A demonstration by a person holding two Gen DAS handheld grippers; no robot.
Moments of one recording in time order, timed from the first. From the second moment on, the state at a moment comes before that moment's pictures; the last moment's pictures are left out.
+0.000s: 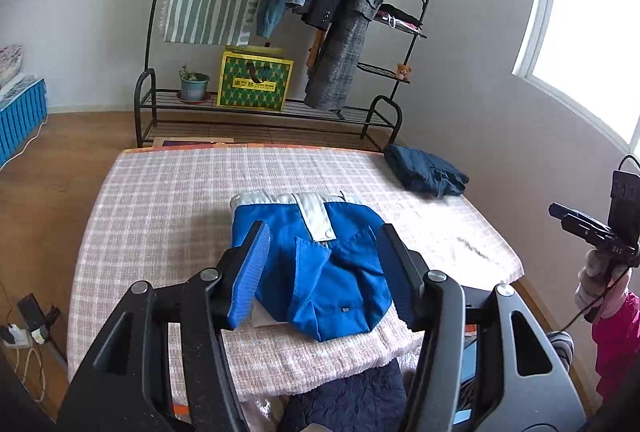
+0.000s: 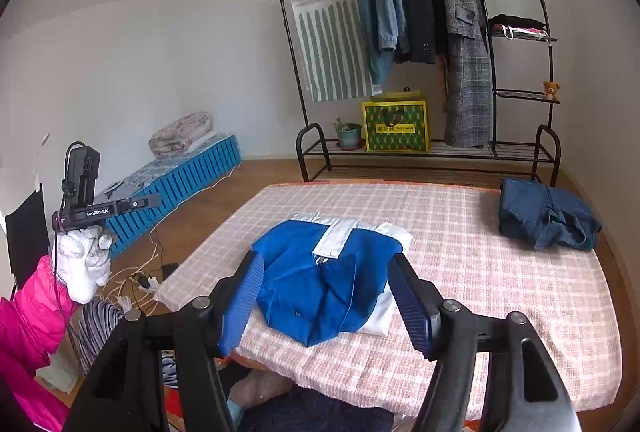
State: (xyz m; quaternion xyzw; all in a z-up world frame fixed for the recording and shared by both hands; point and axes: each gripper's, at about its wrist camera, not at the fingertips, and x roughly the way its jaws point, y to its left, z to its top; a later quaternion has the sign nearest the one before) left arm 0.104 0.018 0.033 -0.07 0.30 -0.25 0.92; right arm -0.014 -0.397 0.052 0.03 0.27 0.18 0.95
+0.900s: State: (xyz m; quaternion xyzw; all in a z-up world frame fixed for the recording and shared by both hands) left arm 0.319 0.027 -0.213 -0.29 0.51 -0.21 0.78; right arm 0.213 -0.414 -0.194 0.28 0.49 0.21 0.80
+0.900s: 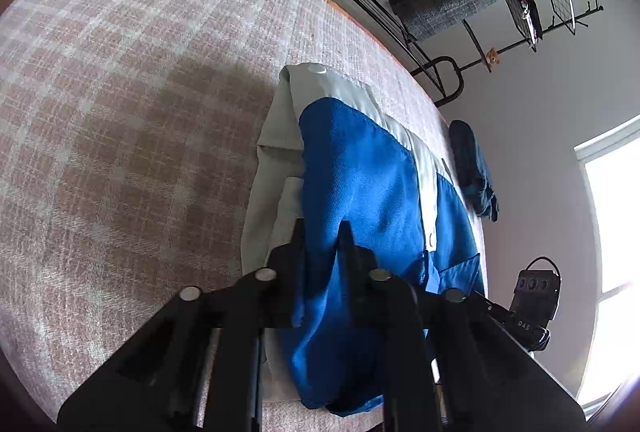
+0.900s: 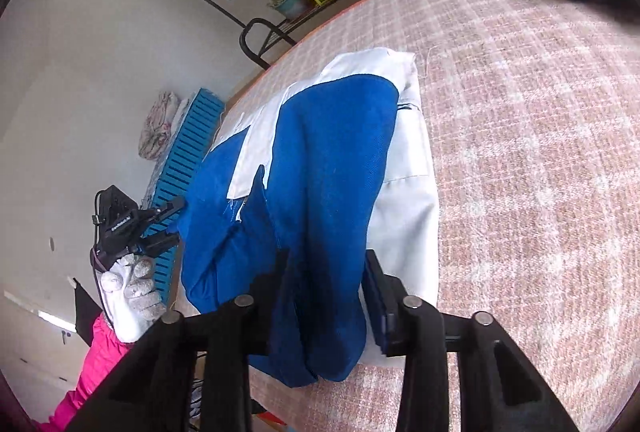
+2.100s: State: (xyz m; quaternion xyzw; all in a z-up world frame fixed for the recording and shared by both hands) left arm 0.339 -0.065 -0.157 -0.03 0.43 -0.14 0.89; right arm 0.287 -0.358 -0.118 0.07 0.39 0.17 0.90
